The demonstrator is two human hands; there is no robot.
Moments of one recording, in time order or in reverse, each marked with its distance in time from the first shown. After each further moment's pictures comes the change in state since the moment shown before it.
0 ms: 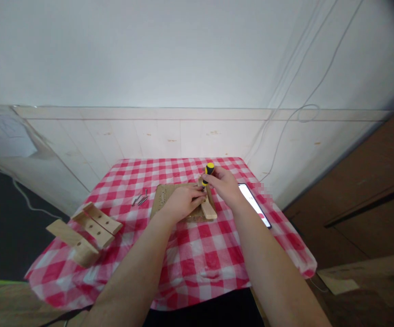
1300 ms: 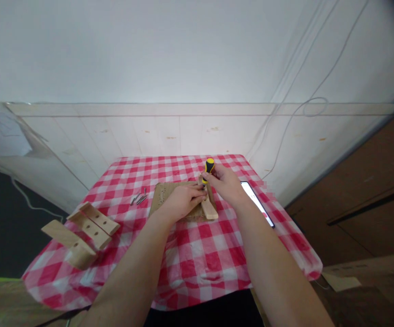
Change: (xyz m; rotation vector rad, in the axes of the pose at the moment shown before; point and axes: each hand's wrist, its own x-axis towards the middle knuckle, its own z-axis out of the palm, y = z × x) left_hand 0.002 -0.003 0.001 -0.009 -0.029 0.003; right_hand -0.001 -0.003 -0.007 -0.193 -0.090 -0.083
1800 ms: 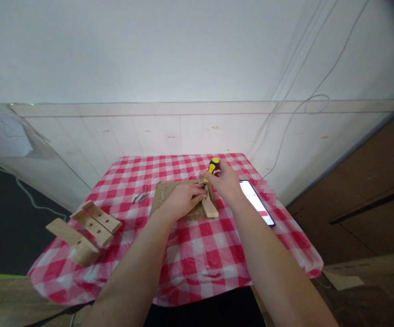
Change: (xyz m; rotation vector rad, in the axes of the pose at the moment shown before) left_hand 0.000 0.002 -0.001 -0.009 0.020 -0.034; right_hand 0.003 0.001 0.009 -0.014 0.221 0.073
